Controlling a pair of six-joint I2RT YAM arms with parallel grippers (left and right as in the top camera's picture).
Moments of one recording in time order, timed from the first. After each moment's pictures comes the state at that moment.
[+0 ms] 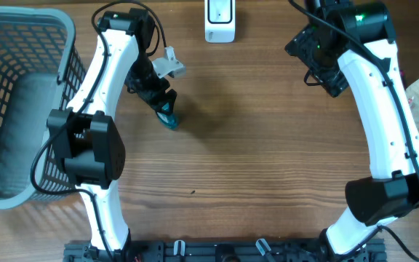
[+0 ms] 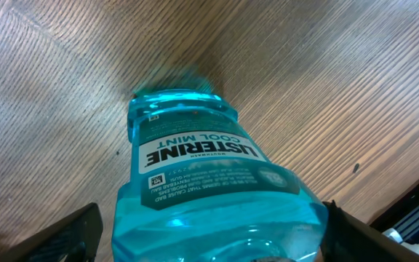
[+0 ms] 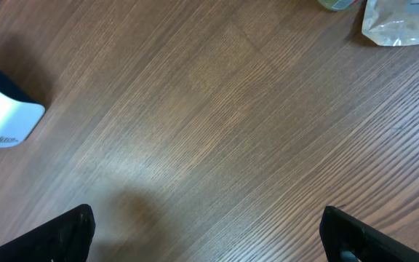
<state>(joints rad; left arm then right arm) -0.17 2.14 1.94 -1.51 0.17 0.66 0.24 1.85 2.04 -1.51 0.22 1.05</state>
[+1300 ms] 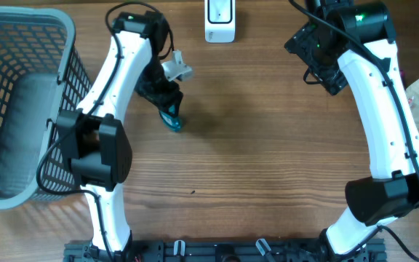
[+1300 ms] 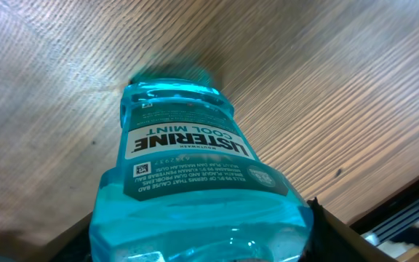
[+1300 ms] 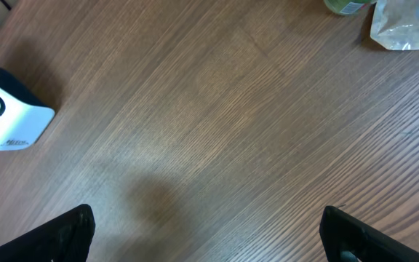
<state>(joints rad) -0.25 2.14 1.93 -1.54 0.12 0.51 0.24 1.85 2.04 -1.48 0.22 1.05</state>
